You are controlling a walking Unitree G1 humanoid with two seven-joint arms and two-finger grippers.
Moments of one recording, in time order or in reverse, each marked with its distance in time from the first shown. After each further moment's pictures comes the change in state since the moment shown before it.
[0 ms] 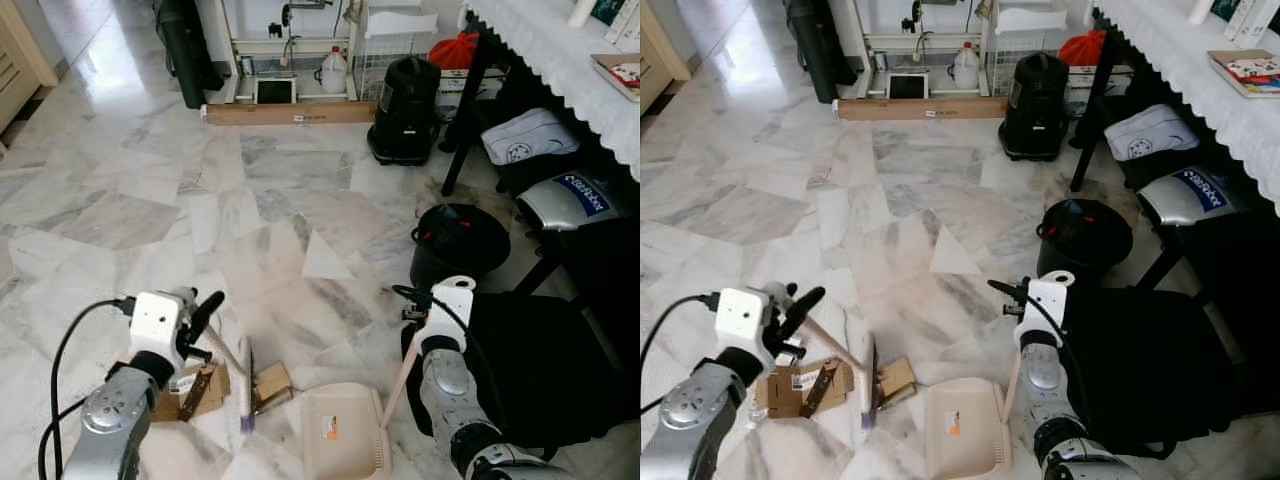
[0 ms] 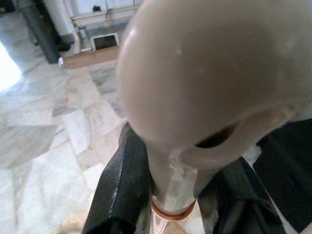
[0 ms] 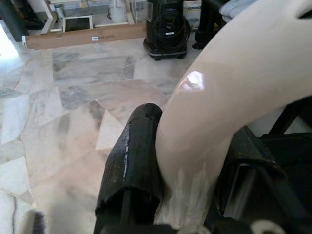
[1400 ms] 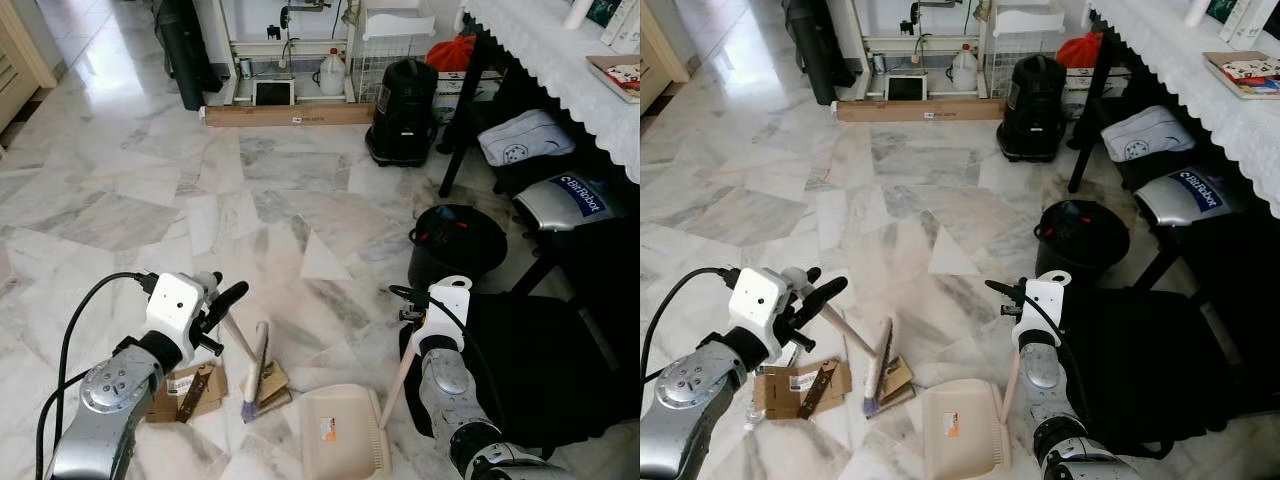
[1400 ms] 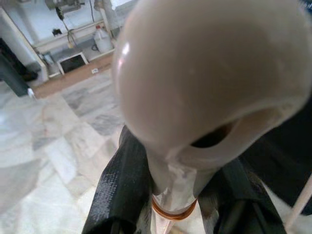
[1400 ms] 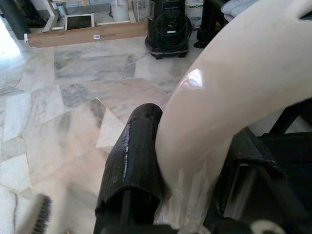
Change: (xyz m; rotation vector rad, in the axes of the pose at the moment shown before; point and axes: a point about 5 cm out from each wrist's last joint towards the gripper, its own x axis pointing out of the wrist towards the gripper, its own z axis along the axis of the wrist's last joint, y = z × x) left arm 0.007 -0.005 0.024 0.174 -0.014 -0.158; right arm 0.000 0.001 -0.001 -0.002 0.011 0.013
